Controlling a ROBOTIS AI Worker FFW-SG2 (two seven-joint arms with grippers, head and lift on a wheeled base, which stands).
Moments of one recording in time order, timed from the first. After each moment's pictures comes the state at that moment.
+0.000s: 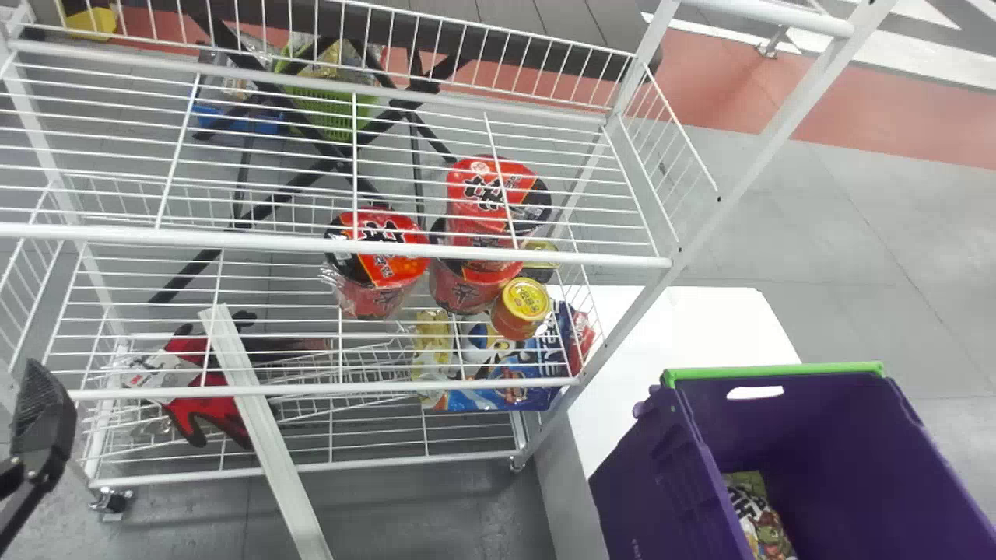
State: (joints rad) left arm 0.72 0.23 -0.13 -2.01 0.15 -0.29 0.28; right arm 0.59 -0.29 -0.62 -1.40 0.48 0.90 1.05
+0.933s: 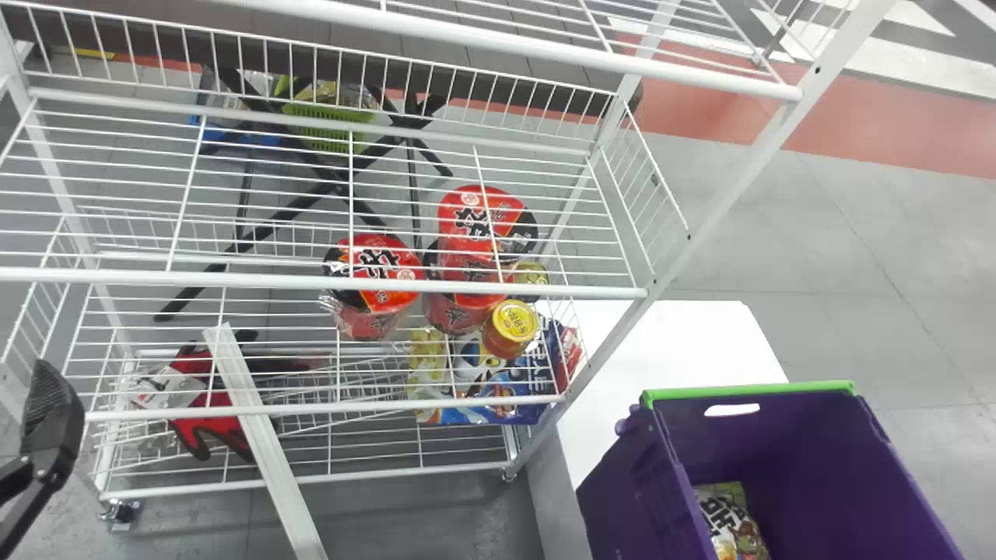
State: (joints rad) left arm 0.71 0.22 -0.14 -2.00 0.15 -0.29 0.28; right arm 0.59 -0.30 -0.67 -1.44 0.48 0.91 1.05
